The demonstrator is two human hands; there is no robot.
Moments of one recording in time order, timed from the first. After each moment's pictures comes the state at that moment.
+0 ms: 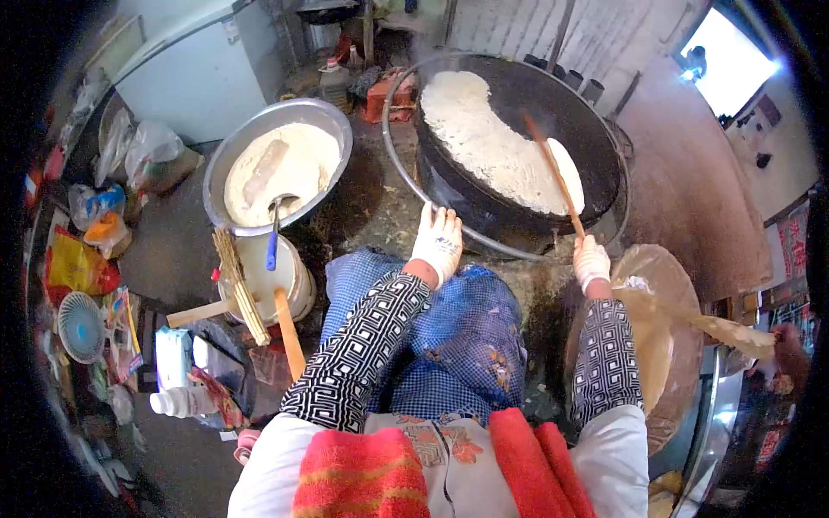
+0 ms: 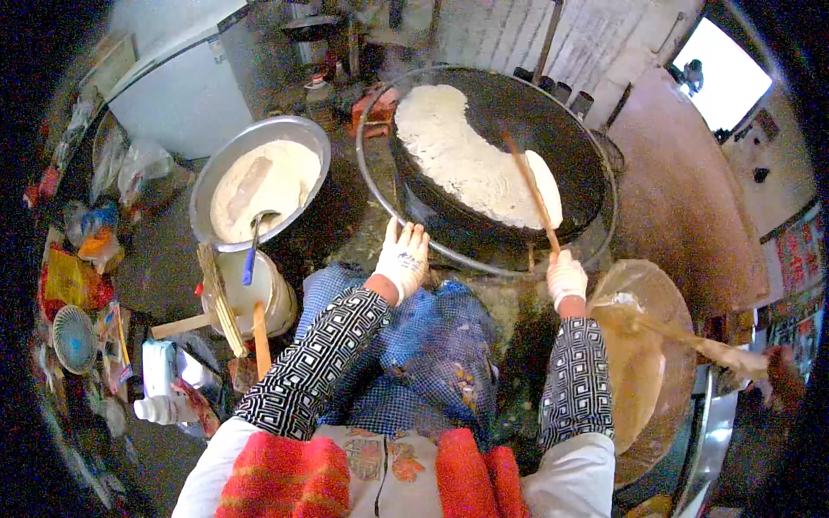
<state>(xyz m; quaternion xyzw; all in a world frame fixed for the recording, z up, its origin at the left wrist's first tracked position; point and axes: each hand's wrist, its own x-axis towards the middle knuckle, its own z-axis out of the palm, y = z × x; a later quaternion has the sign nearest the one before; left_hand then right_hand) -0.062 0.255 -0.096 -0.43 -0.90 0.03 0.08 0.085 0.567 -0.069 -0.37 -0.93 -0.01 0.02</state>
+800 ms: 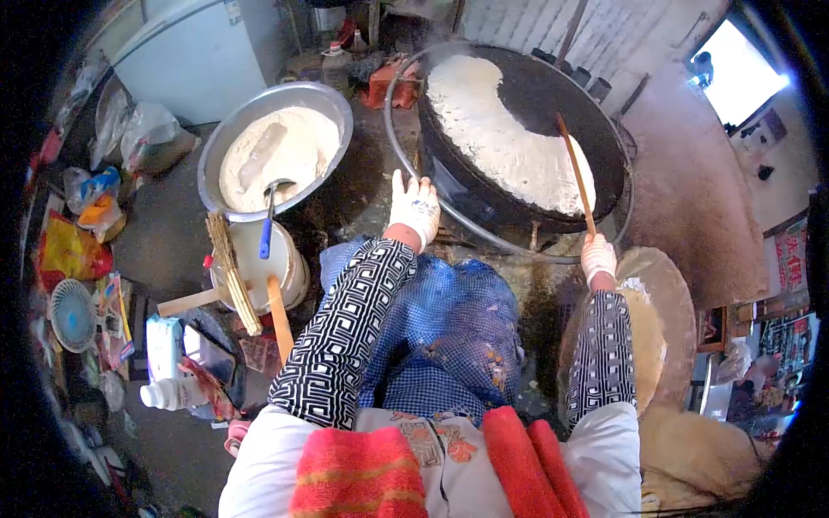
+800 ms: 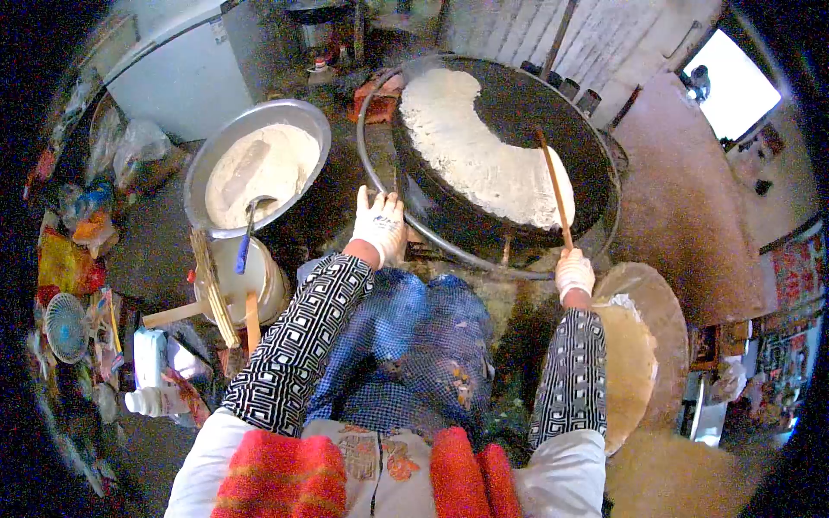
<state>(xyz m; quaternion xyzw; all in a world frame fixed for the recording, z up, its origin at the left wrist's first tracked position) -0.101 0.242 -0.100 -0.35 -0.93 0.07 0.03 0.099 0.592 -0.102 -0.41 -0.91 0.04 0.08</state>
